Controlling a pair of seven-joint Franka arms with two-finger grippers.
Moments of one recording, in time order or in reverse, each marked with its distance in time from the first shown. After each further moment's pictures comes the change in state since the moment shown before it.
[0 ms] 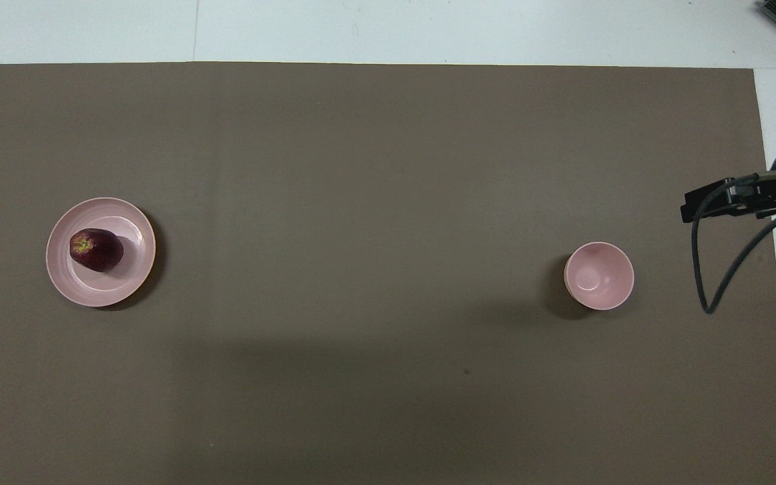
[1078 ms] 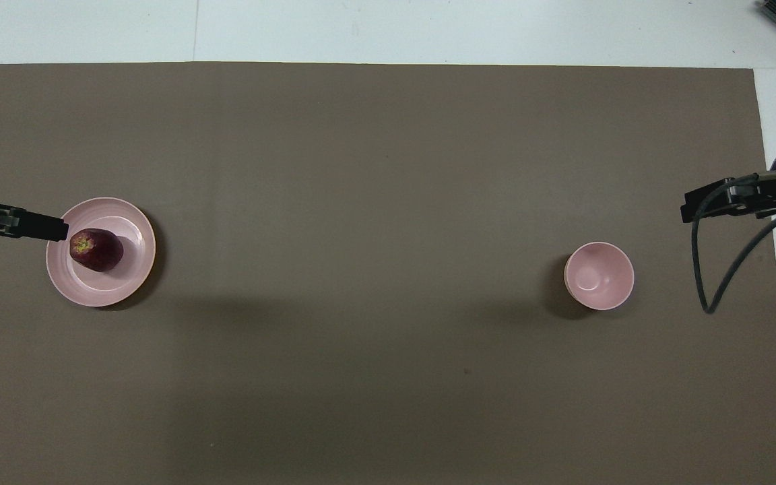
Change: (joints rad) left arm 0.000 0.004 0.009 -0.334 0.000 0.341 0.027; right arm 0.000 0.000 0.000 0.000 0.000 0.000 0.000
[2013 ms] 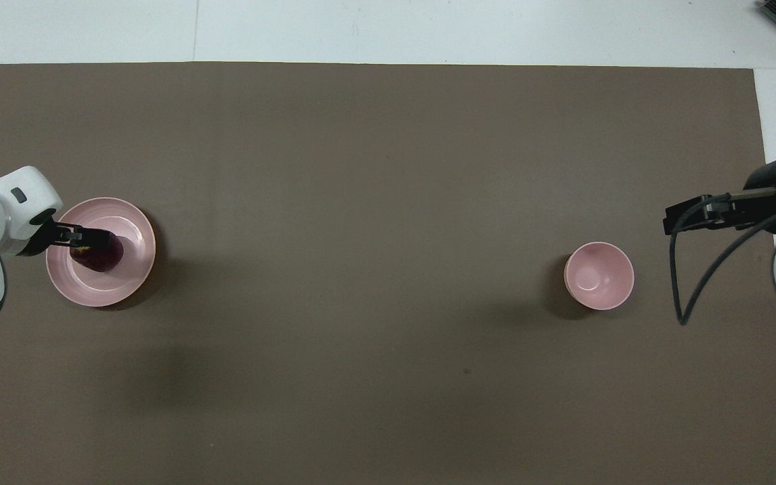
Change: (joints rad) left arm 0.073 0.174 0.007 -0.281 0.000 0.502 0.028; right arm 0.007 -0.052 0.008 -0.166 0.001 0.106 0.000
